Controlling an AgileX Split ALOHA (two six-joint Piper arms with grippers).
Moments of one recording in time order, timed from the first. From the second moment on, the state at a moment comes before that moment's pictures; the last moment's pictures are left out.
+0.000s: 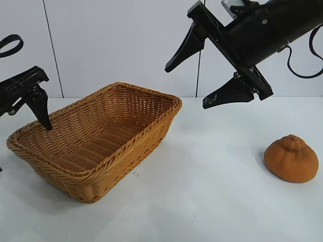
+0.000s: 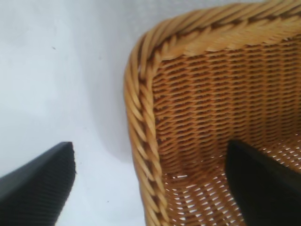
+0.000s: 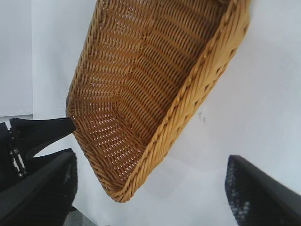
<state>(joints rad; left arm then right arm) -0.29 1.58 -0.83 -0.13 0.48 -1.07 0.30 1.72 -1.11 0.97 0.73 -0.36</state>
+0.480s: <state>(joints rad) -0.29 1.58 -0.83 -0.13 0.40 -1.07 0.30 1.72 -1.11 0.97 0.72 -0.36</state>
